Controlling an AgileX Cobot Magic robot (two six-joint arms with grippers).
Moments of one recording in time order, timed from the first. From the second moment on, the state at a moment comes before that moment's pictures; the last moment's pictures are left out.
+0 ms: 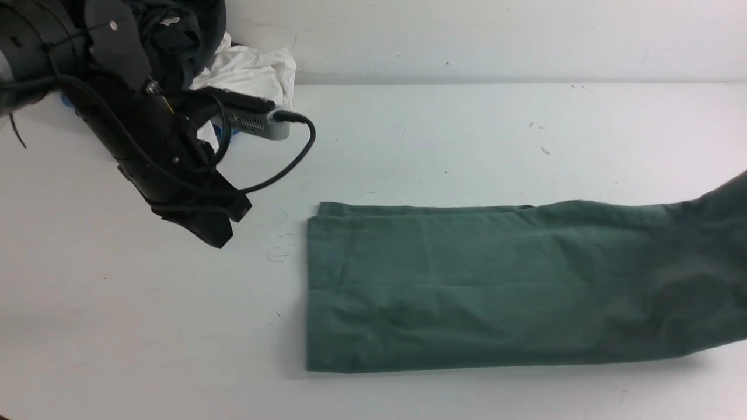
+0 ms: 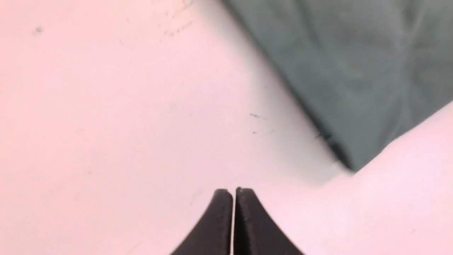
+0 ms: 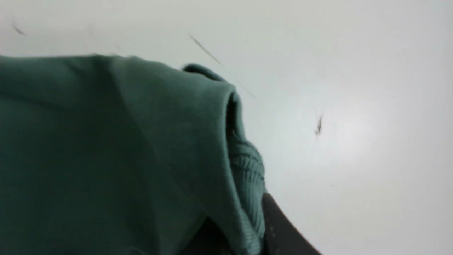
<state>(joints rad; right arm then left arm) -0.13 1.44 -1.28 -0.19 0.99 0.00 -0.16 1.75 -1.47 -0.28 1.21 0.43</state>
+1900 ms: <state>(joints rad) 0.29 1.87 -1.39 0.04 1.00 -0.18 -0.43 2.06 -1.48 -0.44 0.88 0.53</state>
